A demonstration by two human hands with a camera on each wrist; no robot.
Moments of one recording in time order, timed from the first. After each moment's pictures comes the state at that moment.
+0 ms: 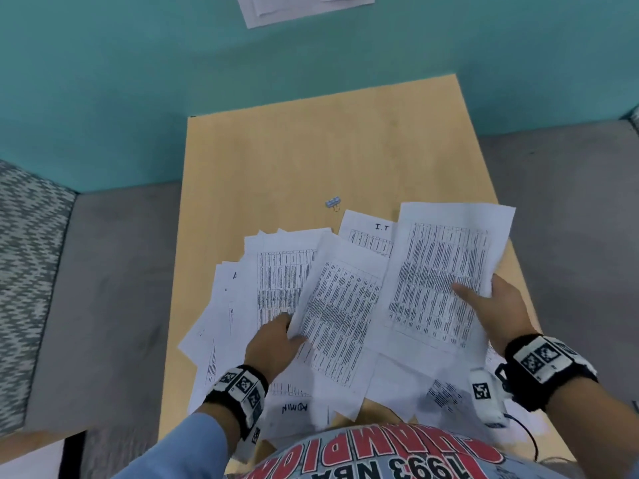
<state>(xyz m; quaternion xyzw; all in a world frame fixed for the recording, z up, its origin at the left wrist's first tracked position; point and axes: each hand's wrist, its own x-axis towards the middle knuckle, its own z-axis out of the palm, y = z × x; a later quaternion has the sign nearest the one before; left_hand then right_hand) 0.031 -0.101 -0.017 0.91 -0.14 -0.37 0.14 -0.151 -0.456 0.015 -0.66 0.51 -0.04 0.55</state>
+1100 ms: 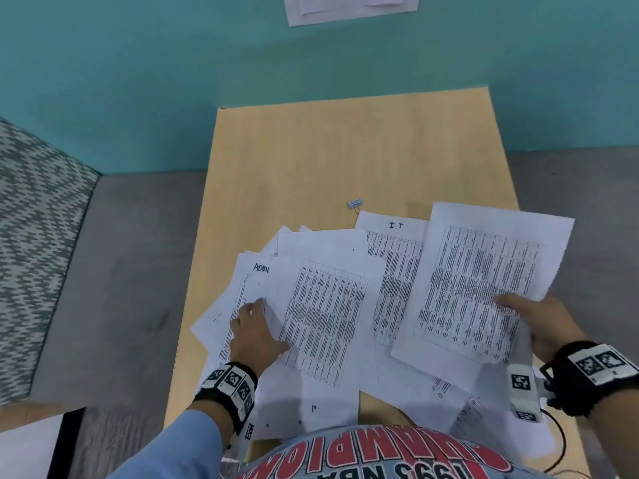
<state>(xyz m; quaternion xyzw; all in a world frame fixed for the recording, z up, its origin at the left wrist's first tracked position) 0.049 -0.050 -0.024 0.94 -0.02 -0.33 0.10 -0.150 -0.490 0.025 -0.52 0.58 -0.02 0.62</state>
